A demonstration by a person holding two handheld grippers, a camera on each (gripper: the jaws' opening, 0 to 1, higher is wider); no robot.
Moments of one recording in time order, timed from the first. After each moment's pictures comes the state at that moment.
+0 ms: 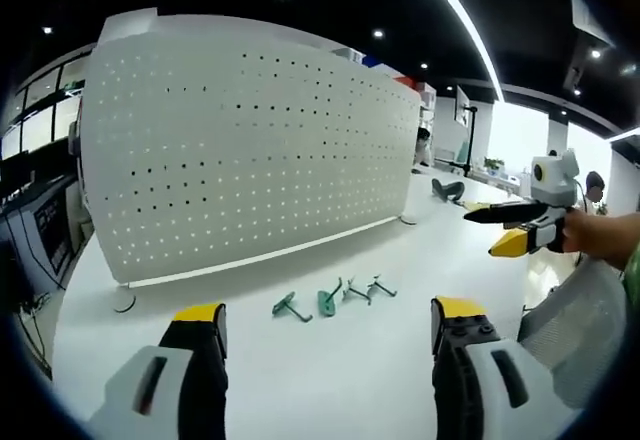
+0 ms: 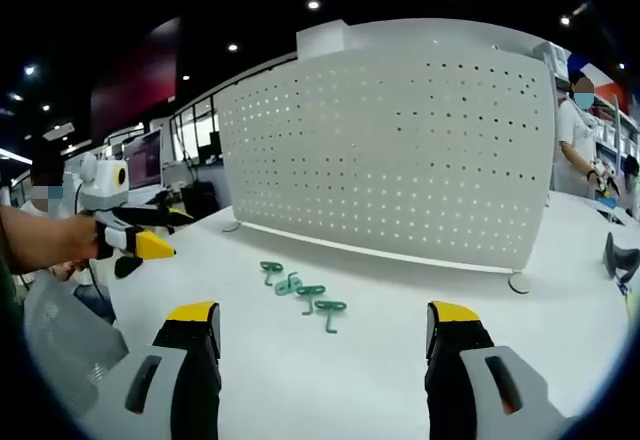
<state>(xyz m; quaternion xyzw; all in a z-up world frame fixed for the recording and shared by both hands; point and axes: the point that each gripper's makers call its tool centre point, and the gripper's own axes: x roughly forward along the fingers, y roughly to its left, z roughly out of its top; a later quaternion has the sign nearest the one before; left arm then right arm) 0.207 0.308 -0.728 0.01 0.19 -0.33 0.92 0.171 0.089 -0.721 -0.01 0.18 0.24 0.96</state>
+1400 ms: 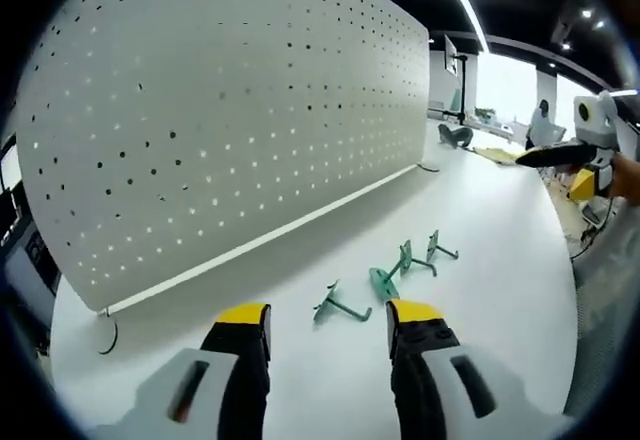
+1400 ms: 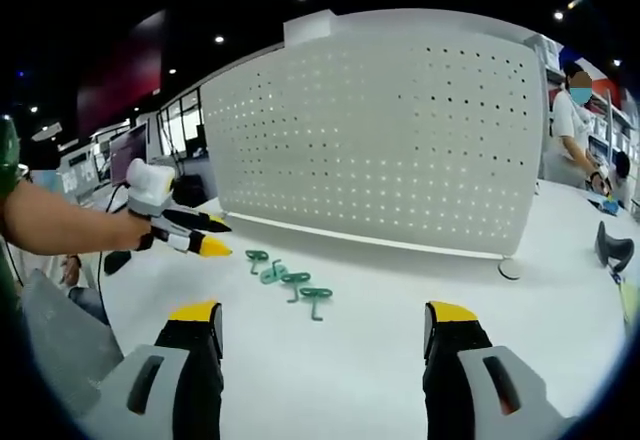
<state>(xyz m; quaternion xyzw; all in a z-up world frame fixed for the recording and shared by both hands) 0.292 0.299 -0.802 0.10 0.24 -0.36 0.90 0.173 0.076 -0.735 -0.01 0.20 0.21 0.96</state>
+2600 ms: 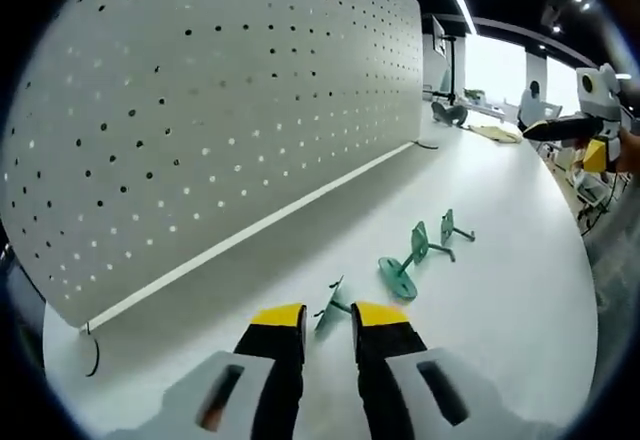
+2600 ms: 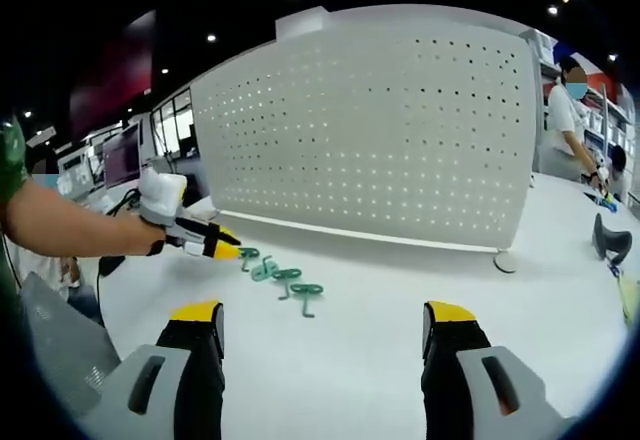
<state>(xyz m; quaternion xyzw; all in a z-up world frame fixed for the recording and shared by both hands) 0.311 0.283 -0.830 0.13 0.25 -0.38 0.88 0.179 0.067 -0.741 -0.01 0.21 0.20 0.96</state>
